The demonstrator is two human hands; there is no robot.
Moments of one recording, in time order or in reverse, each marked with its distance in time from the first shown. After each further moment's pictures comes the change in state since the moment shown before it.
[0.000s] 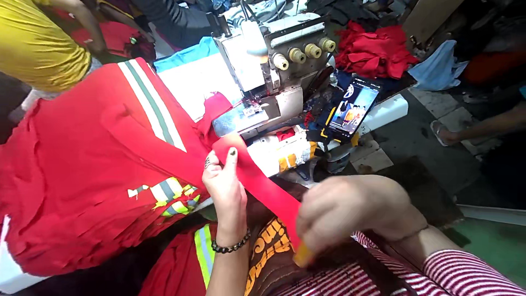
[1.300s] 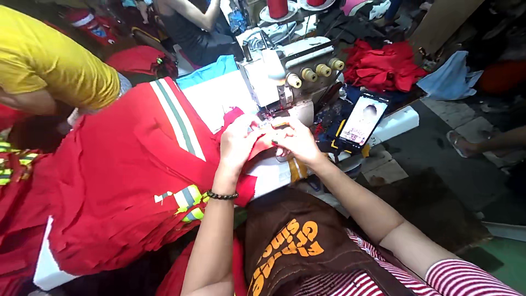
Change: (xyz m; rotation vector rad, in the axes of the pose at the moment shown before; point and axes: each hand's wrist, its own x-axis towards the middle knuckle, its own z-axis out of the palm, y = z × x) left_hand 0.097 0.014 0.006 0.819 -0.657 0.606; right_hand 0.028 0.146 0.013 0.290 0.895 0.694
